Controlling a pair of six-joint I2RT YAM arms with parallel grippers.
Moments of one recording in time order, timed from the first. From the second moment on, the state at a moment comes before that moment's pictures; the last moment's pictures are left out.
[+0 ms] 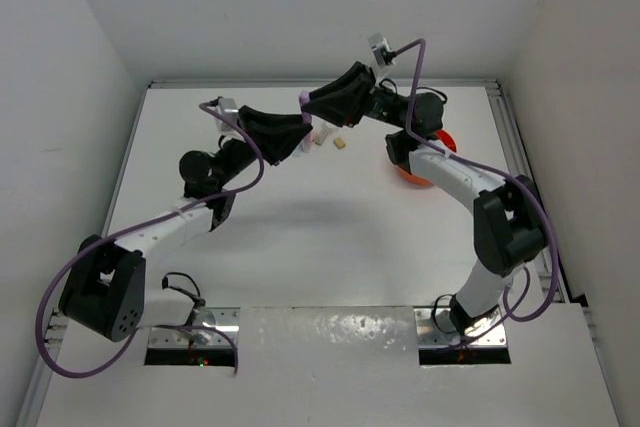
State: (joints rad) left arm -0.40 1.29 0.70 1.20 0.57 -0.56; right arm 0.46 1.73 1.23 1.26 -0.93 0.91
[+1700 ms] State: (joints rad) left arm -0.38 1.29 0.70 1.16 0.55 -0.77; right arm 0.51 1.53 1.10 0.88 -0.76 0.49
